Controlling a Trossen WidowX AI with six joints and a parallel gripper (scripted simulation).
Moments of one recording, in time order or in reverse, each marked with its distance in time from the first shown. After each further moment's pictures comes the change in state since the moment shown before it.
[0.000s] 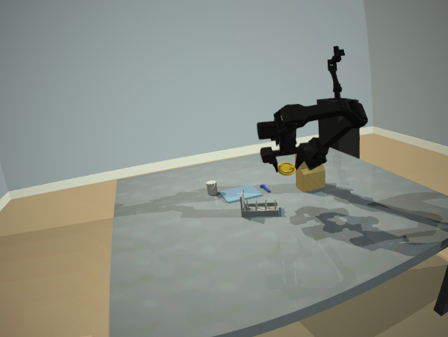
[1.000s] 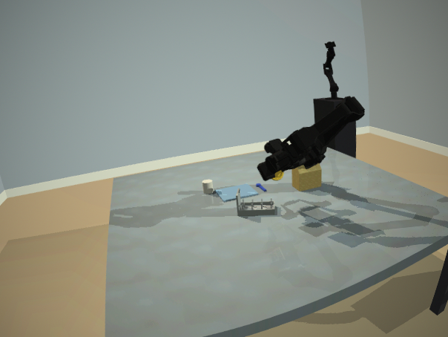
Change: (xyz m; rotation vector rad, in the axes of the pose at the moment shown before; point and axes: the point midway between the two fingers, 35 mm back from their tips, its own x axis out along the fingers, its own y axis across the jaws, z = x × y) arm 0.045 0.014 0.018 -0.373 -0.548 0.151
